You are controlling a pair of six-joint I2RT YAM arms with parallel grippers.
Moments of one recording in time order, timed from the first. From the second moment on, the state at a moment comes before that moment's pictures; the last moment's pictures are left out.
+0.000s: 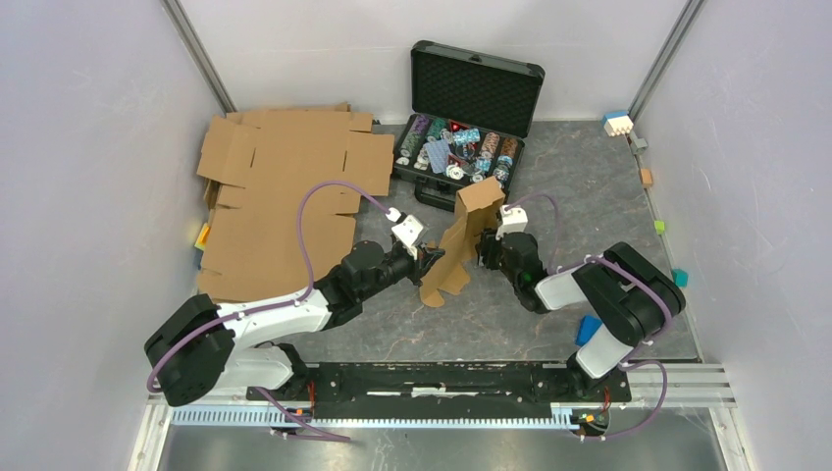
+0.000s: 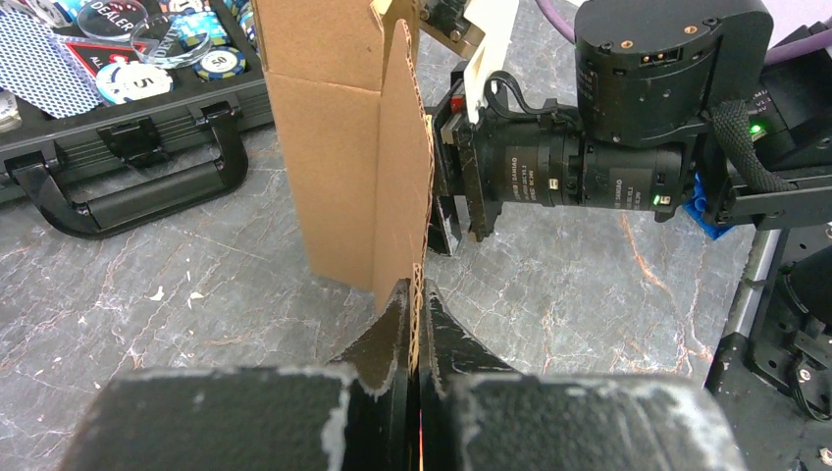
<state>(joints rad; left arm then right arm) -0.91 1.24 0.52 0.59 0.03 -0.12 0.57 1.64 0.39 0.80 0.24 0.28</state>
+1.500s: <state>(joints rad) -0.91 1.24 0.52 0.58 0.02 -0.12 0.60 1.29 0.31 0.63 0.33 0.16</state>
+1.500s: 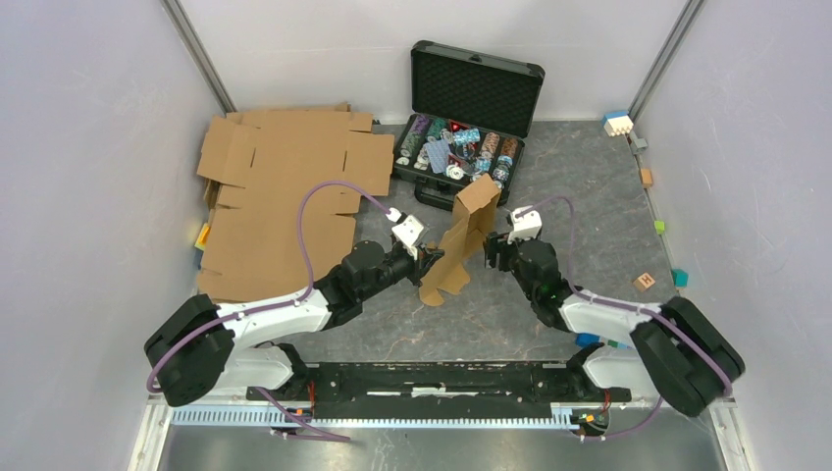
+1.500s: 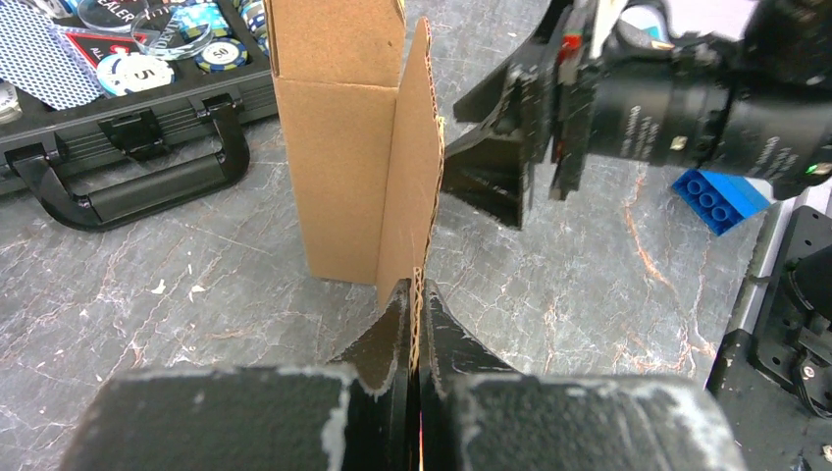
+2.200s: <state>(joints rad) -0.91 1.24 0.52 0.50 0.02 -0.13 0.45 1.24 0.37 0.70 0.03 -0.01</state>
